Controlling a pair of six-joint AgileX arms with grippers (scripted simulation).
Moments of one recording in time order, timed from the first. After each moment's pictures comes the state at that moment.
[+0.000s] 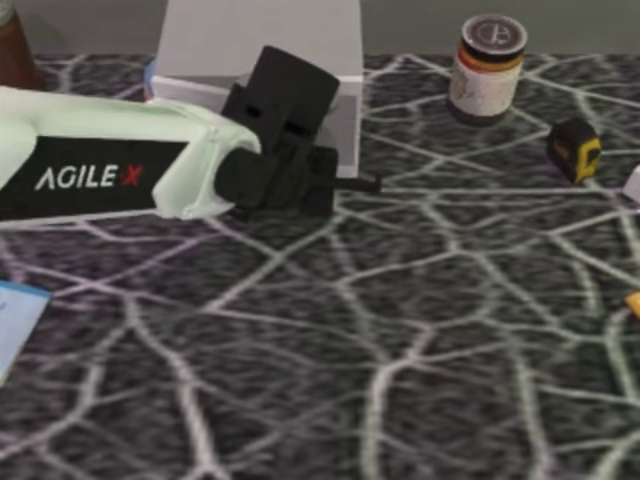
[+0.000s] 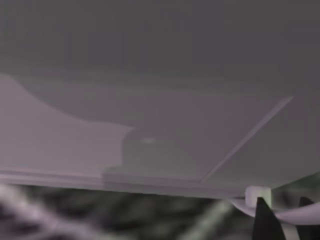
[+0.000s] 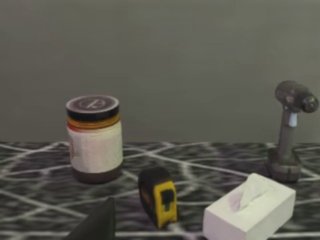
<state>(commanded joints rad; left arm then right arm) -0.61 1.94 1.23 -0.16 -0.23 -0.32 0.00 0.00 0.00 0.00 0.00 0.00</state>
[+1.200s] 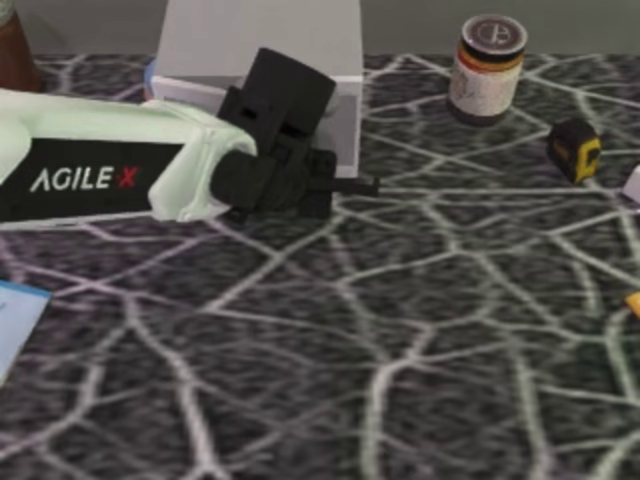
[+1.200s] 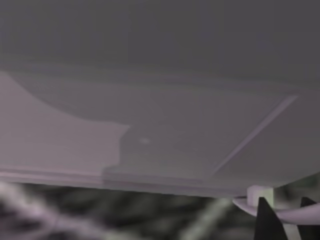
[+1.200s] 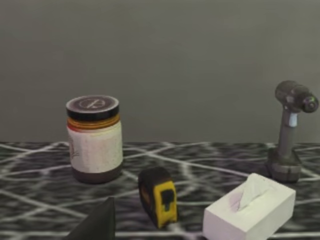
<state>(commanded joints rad) -0.60 1.94 1.21 -0.16 -0.22 -0.30 0.00 0.00 0.00 0.00 0.00 0.00</state>
